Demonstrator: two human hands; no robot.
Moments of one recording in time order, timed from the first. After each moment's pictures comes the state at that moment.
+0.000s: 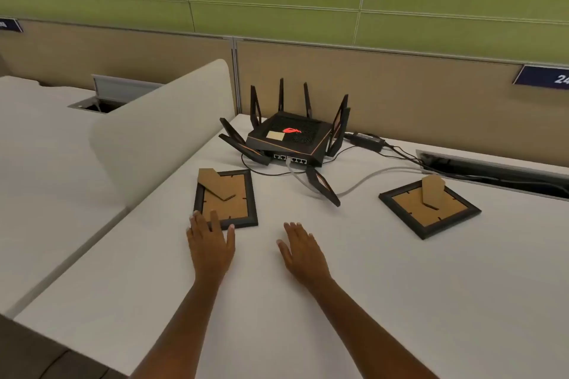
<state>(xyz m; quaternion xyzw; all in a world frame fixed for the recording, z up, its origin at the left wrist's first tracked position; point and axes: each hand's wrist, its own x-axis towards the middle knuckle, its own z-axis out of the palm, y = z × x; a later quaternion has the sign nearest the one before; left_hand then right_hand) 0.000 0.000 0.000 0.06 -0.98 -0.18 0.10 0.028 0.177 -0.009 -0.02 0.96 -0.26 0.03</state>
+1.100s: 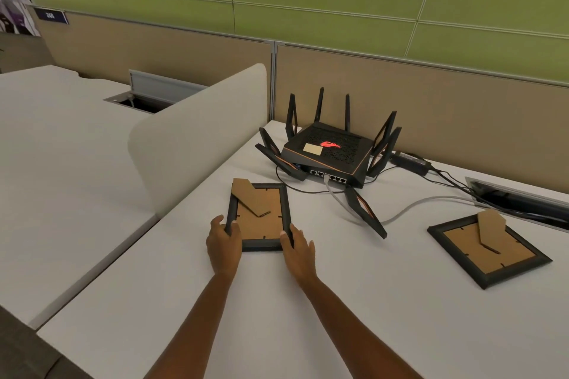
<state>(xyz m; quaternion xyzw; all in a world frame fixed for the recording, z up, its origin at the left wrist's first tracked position) -0.054 -0.032 0.019 0.23 -0.79 -0.55 0.12 -0.043 0.097 0.000 0.09 0.87 -0.49 0.05</state>
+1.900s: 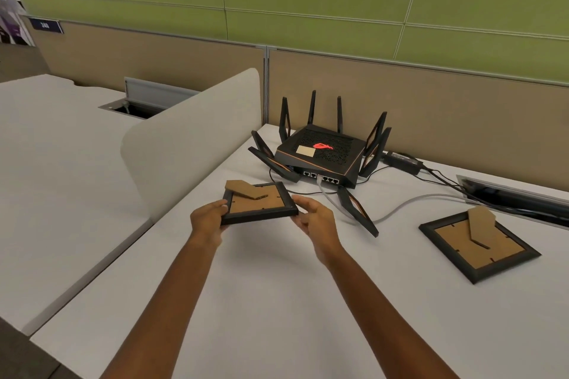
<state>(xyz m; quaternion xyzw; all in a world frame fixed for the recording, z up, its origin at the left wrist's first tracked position) -0.061 -0.043 0.095 0.27 -0.55 -0.79 0.03 -0.046 0.134 0.079 0.08 0.66 -0.75 -0.01</state>
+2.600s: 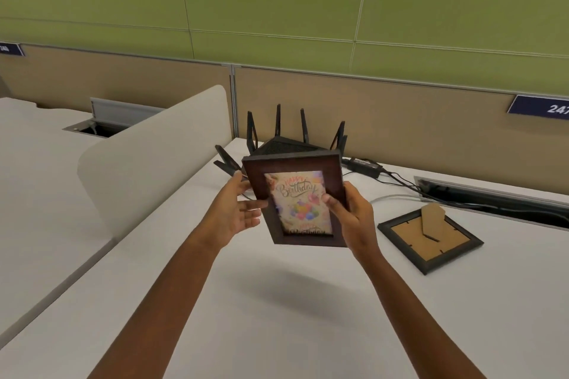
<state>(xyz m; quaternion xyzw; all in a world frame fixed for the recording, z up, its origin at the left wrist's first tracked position) -0.024 0.046 0.173 0.08 -0.65 -0.74 -0.16 0.010 0.242 0.131 -0.07 0.74 -0.64 -0.21</state>
